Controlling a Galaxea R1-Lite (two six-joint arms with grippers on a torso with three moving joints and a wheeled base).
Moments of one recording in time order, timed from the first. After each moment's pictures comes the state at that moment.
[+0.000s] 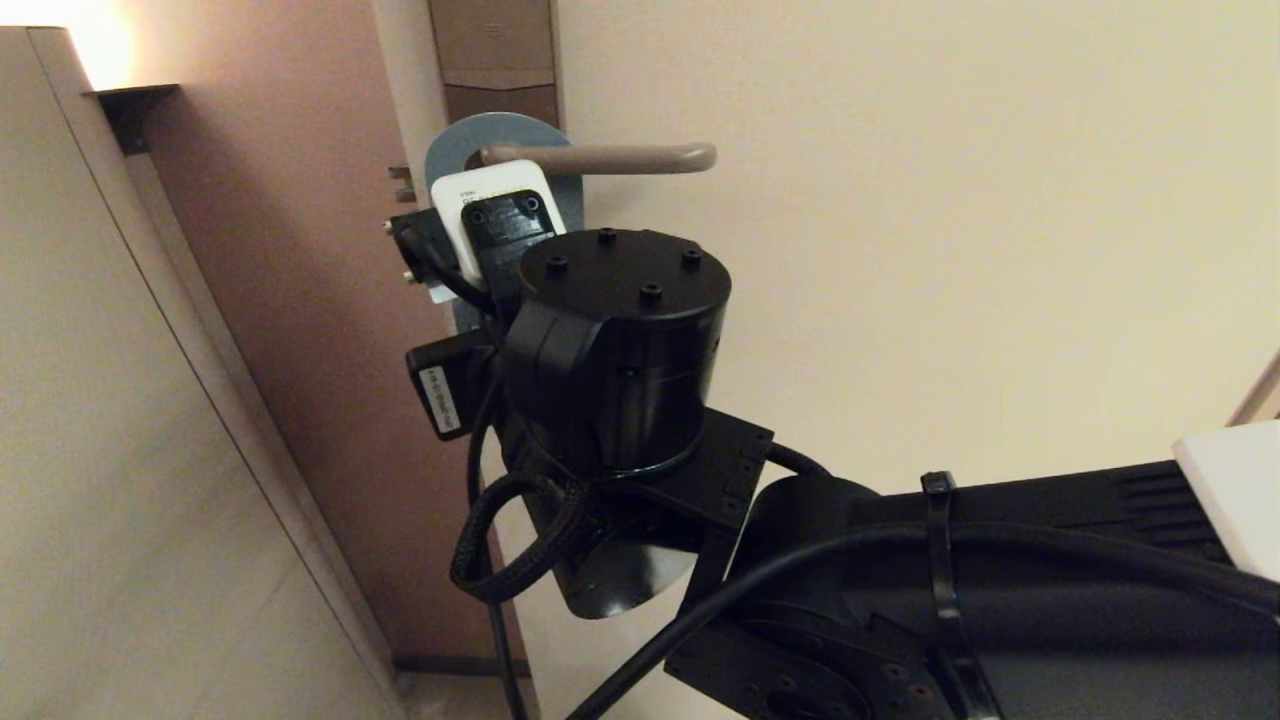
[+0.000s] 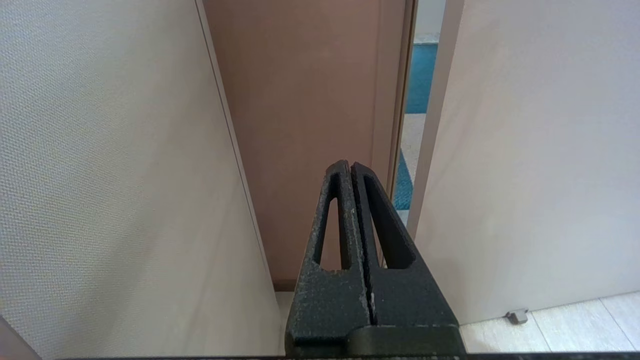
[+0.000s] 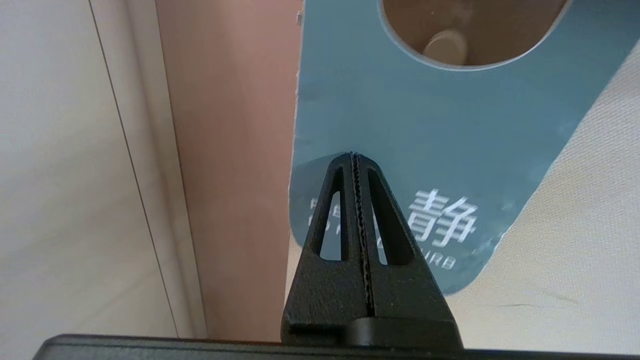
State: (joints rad) left arm -0.01 0.00 0.00 0.00 0.00 0.02; right arm 1.10 2.11 -1.54 -0.70 -0.60 -0.14
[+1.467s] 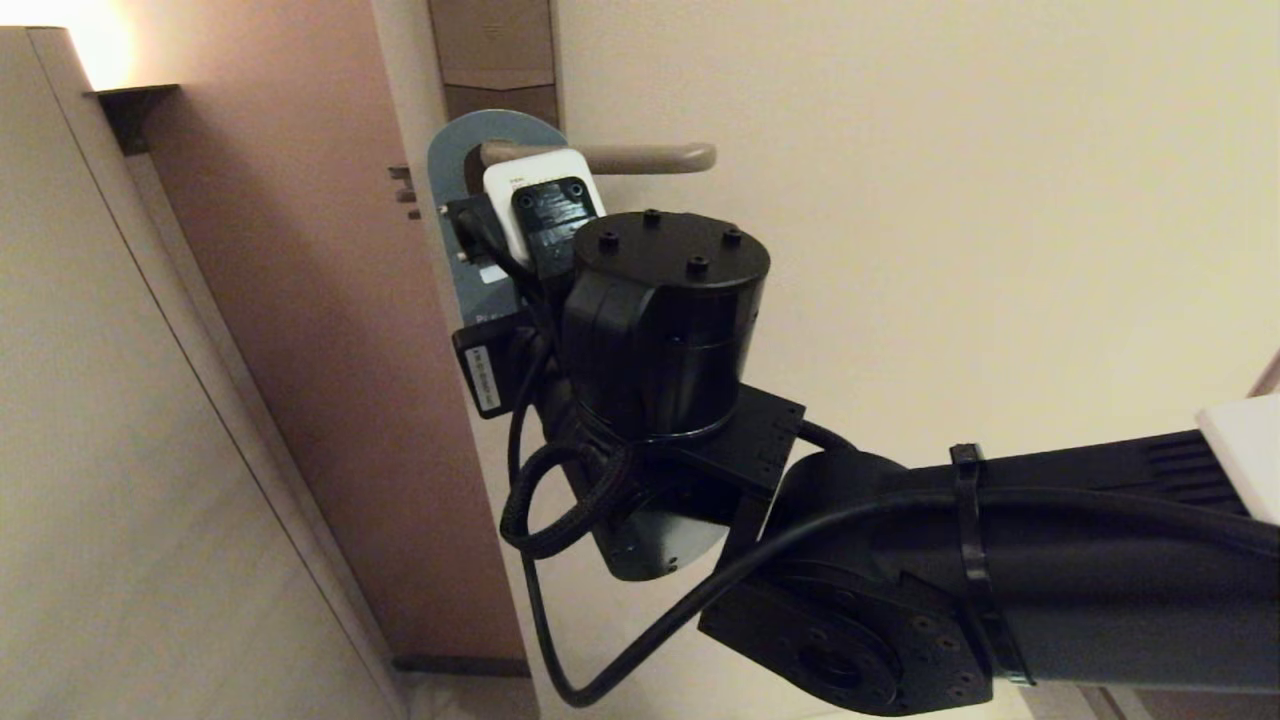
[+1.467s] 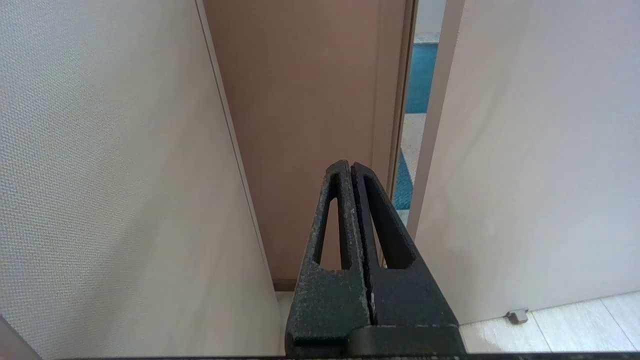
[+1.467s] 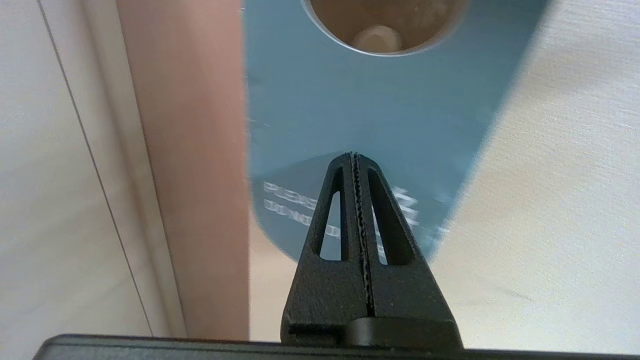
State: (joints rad) left arm 0.00 0.00 0.00 0.00 0.00 0.02; right arm 1.05 2.08 -1.50 -0.70 -0.60 -0.15
